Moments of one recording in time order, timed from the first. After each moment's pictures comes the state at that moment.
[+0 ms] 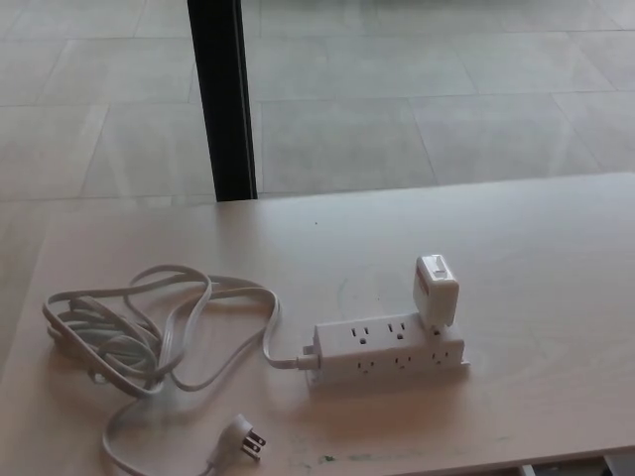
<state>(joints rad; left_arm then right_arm) 0.21 0.63 0.37 1.08 -0.01 -0.13 0.03 0.28 -0.64 -0.44 1.01 -0.04 -0.24 -0.01</state>
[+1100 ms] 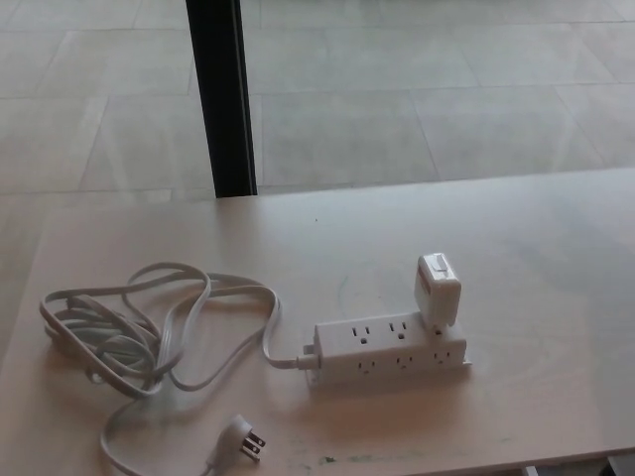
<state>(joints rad) 0.21 0.63 0.37 1.09 -0.02 -0.15 0.04 -0.46 -0.73 -0.36 0.22 0.17 0.04 0.15</state>
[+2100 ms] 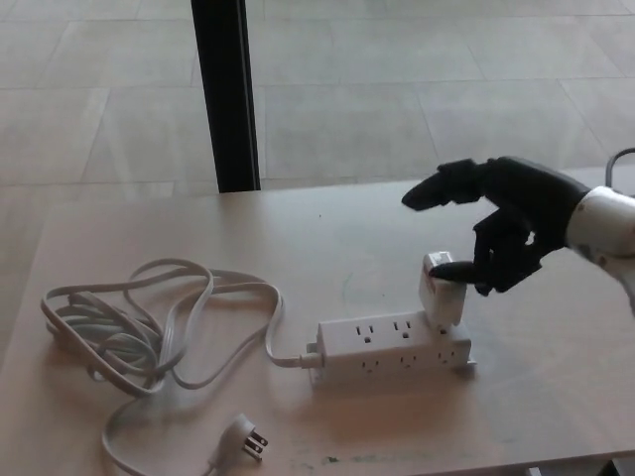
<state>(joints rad) 0.19 0.64 0.36 1.10 -0.02 -0.15 0.04 -0.85 -0.61 0.53 0.30 -0.05 0.36 0.44</state>
